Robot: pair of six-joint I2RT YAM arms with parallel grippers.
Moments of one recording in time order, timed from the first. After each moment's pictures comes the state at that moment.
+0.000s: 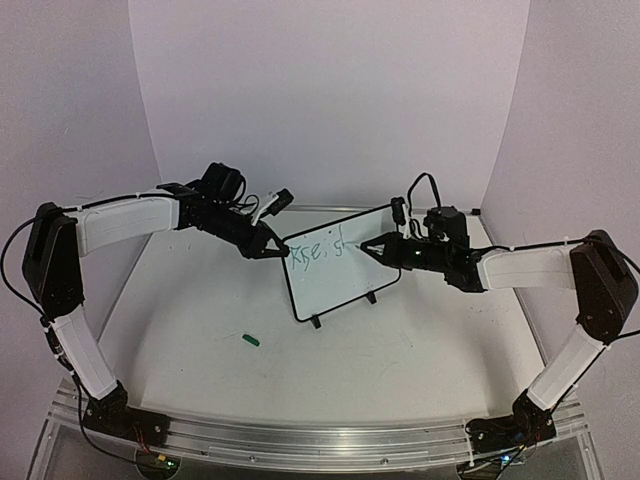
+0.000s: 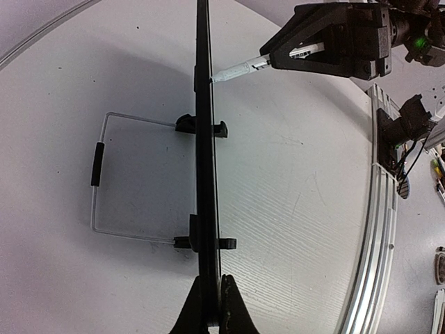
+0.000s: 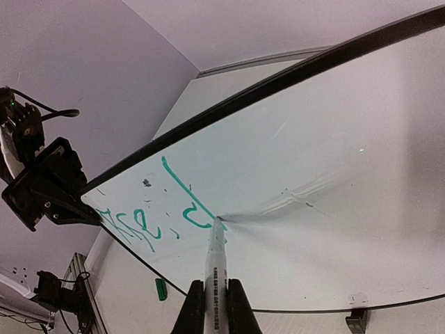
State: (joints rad) left arm -0.58 1.74 1.41 -0.49 0.64 0.18; right arm 0.55 1.64 0.91 0.39 -0.40 0.58
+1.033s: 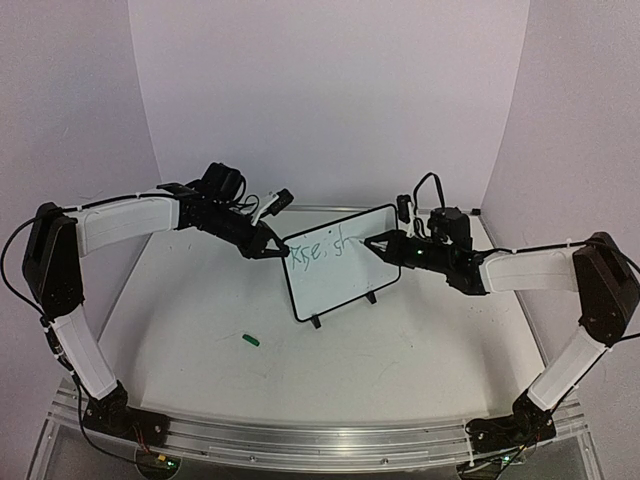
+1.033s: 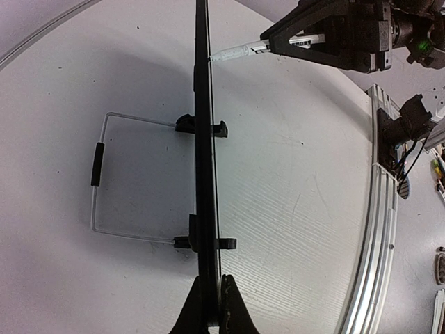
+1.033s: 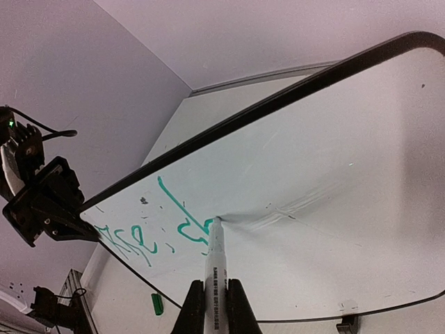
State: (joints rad) left arm -0.58 1.74 1.41 -0.49 0.64 0.18; right arm 0.55 1.62 0.88 0.44 -0.33 0.60
